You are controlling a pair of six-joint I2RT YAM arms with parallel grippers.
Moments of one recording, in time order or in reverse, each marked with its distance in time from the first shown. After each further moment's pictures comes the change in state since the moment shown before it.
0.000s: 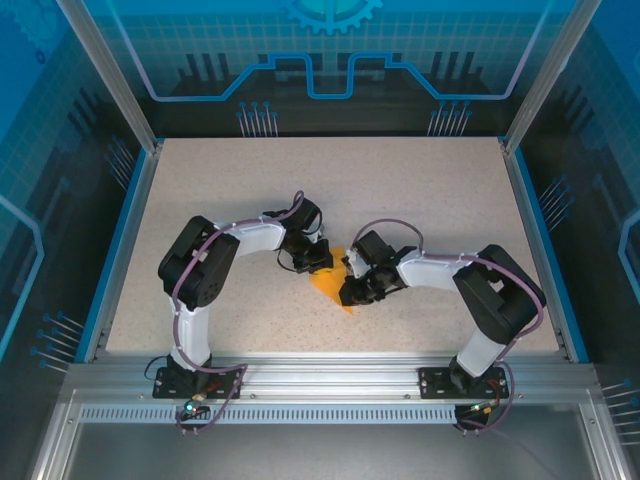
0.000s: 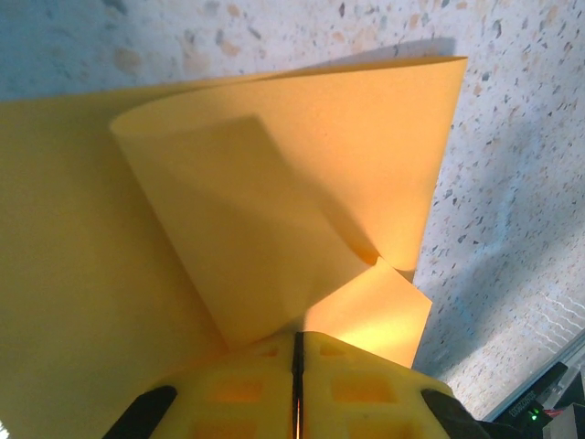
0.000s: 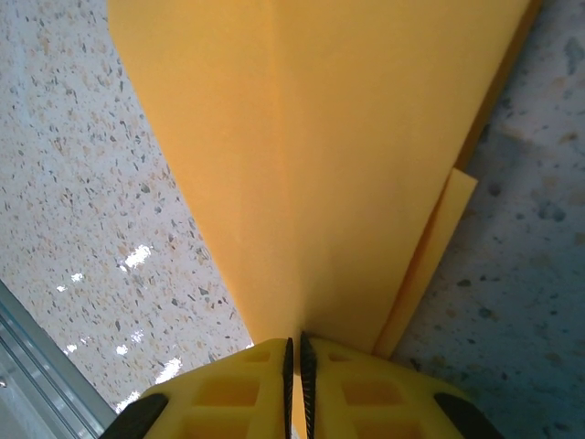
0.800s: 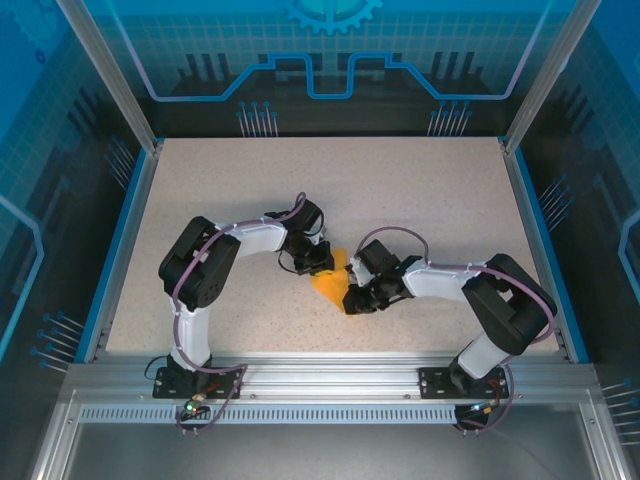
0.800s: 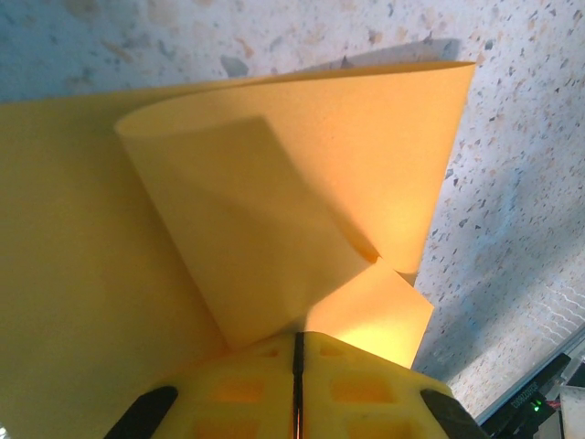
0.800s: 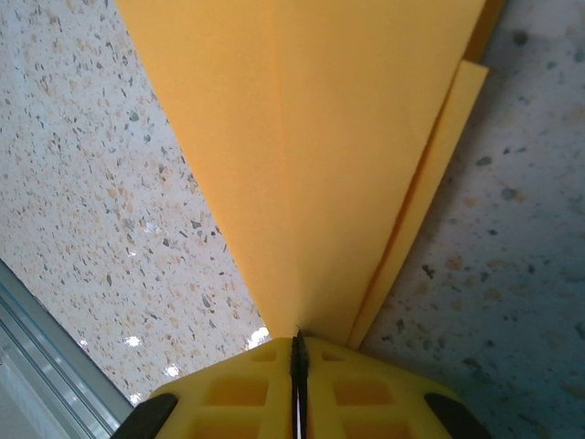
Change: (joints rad) left arm -0.010 0.000 0.000 -0.011 0.004 0.003; right arm 0.031 -0.073 -0.087 0.026 0.005 0.040
